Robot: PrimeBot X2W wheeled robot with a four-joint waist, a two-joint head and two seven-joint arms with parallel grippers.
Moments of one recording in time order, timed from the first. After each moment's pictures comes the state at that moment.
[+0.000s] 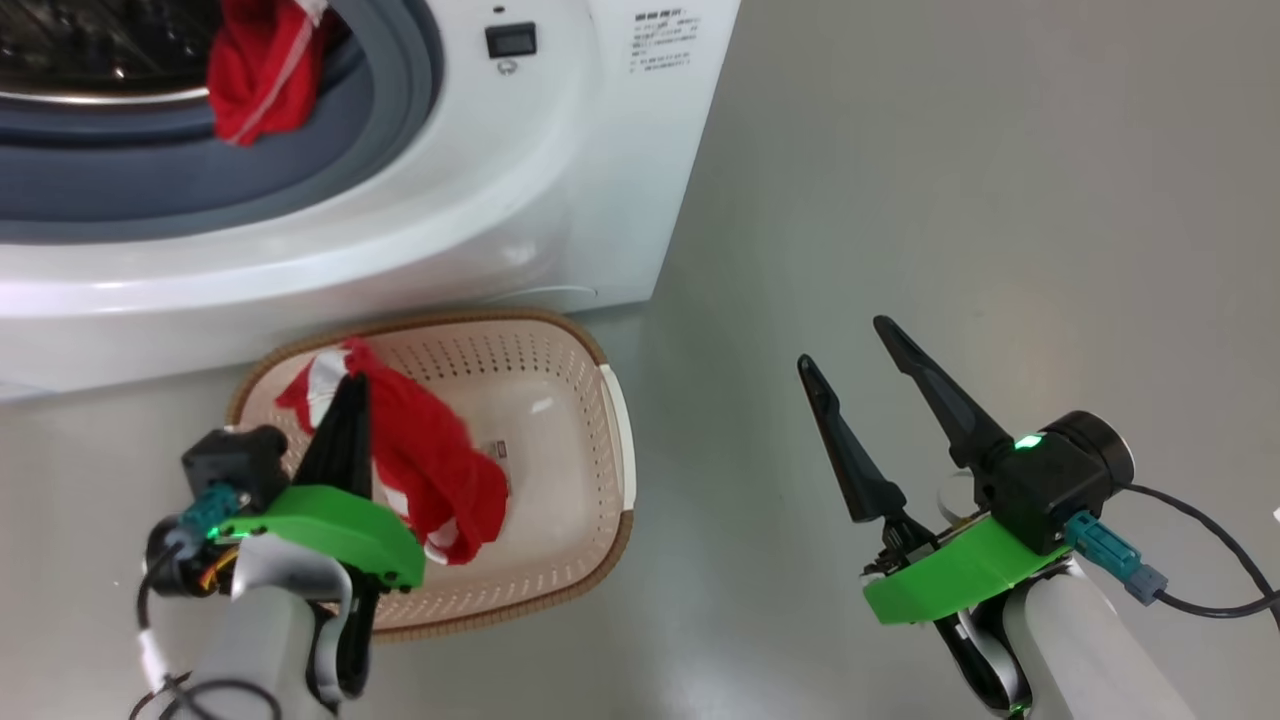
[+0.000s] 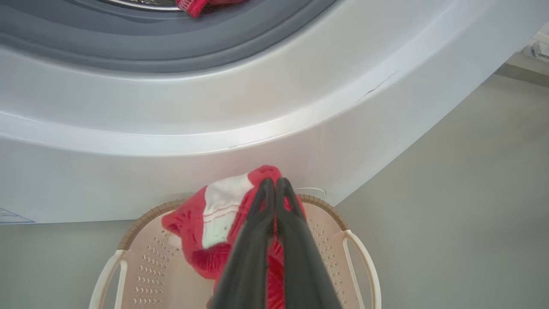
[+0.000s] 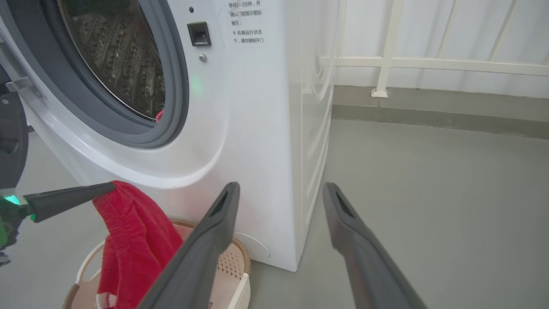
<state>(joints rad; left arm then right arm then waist) -0.45 0.10 -0.14 0.52 -0.39 0.02 -0.17 -0.26 -0.07 0.24 0.15 0.22 0.12 -0.26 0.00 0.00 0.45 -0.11</state>
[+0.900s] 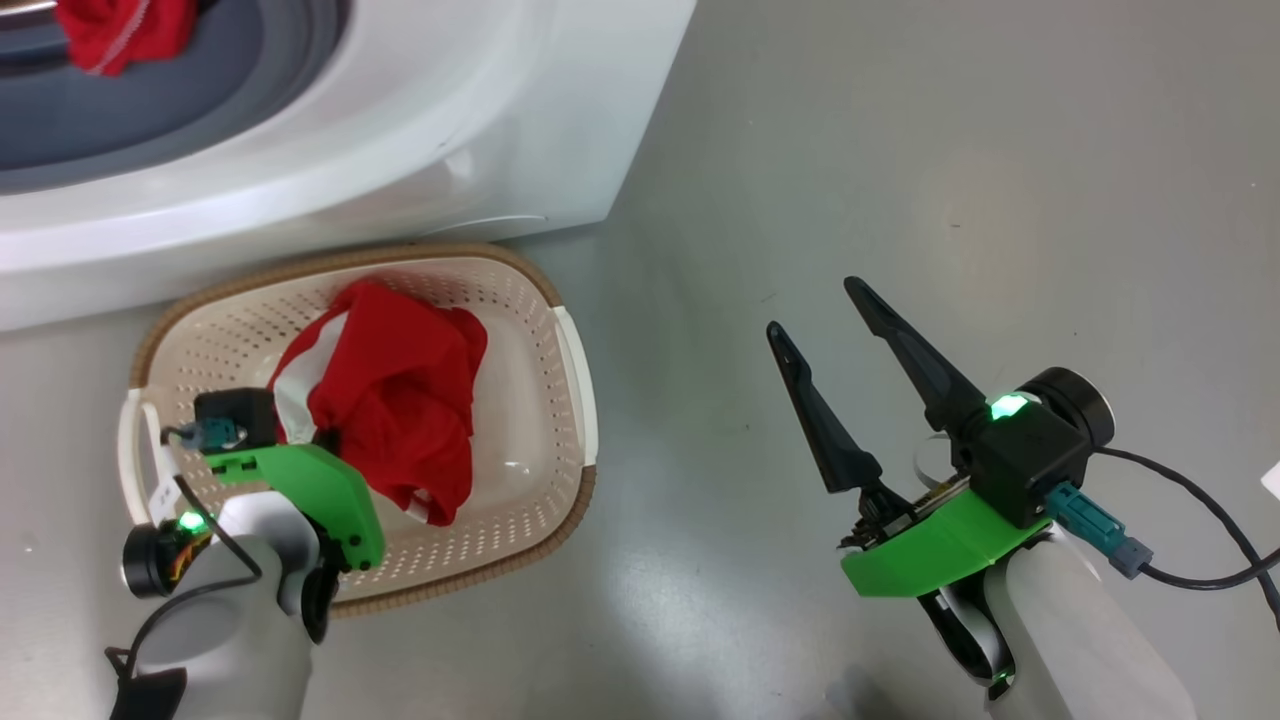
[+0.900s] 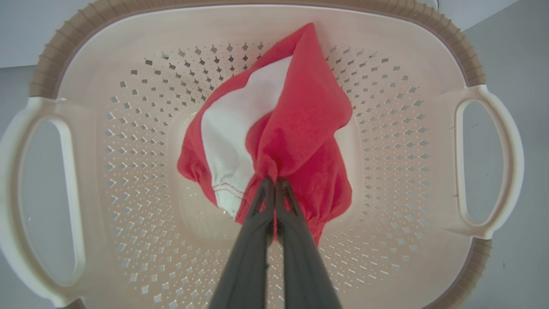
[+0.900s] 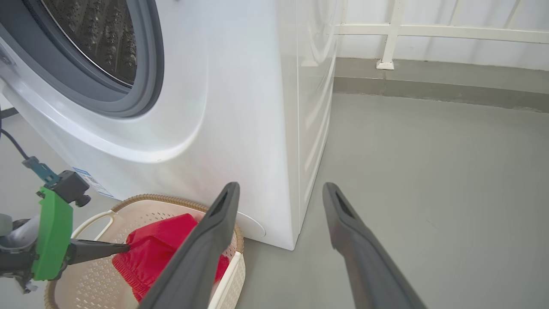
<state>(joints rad) -0.79 0.09 -0.18 1.22 -0.40 -0.05 -0.05 -0.34 -0.07 0.29 0.15 0.22 0.12 -0.26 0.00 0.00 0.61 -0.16</state>
